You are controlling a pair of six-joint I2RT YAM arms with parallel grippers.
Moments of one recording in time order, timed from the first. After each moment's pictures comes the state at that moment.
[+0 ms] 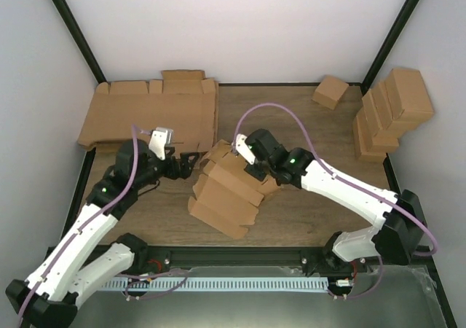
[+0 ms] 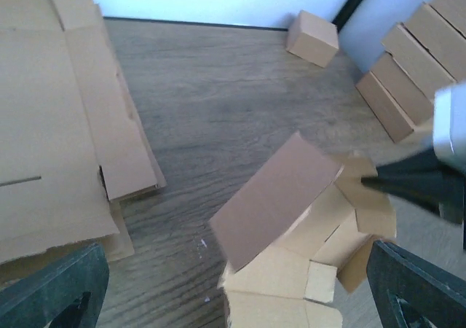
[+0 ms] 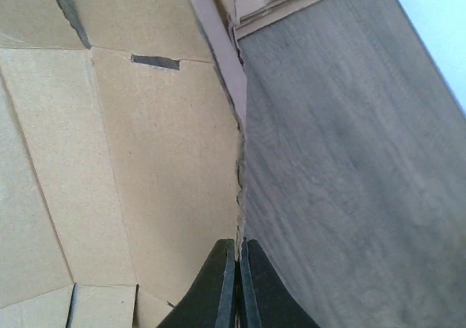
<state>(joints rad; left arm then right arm) -0.48 0.76 0.77 -0.44 0.20 -0.29 0.85 1.34 1.11 -0.62 0.21 -0.29</state>
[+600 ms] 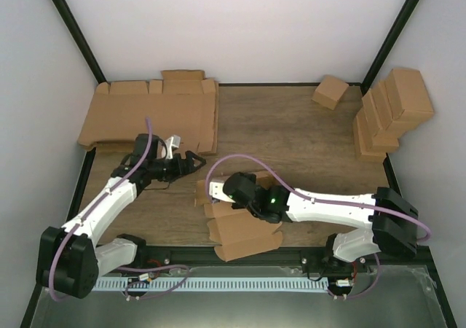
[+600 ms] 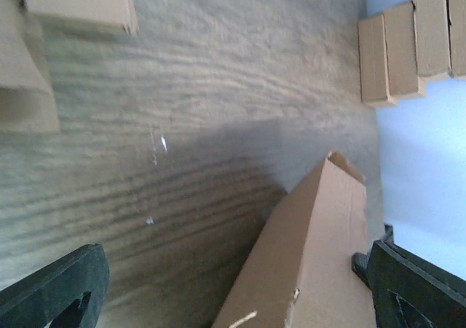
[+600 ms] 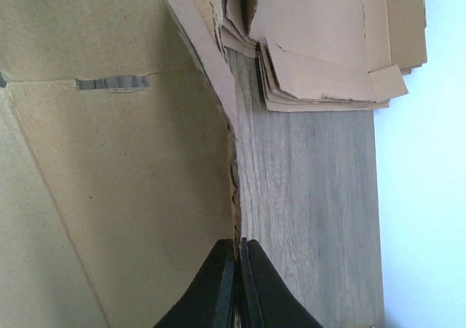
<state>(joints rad) -0.27 1.12 0.70 -0.34 0.61 -0.61 1.19 1.38 0.89 -0.30 0.52 -0.66</state>
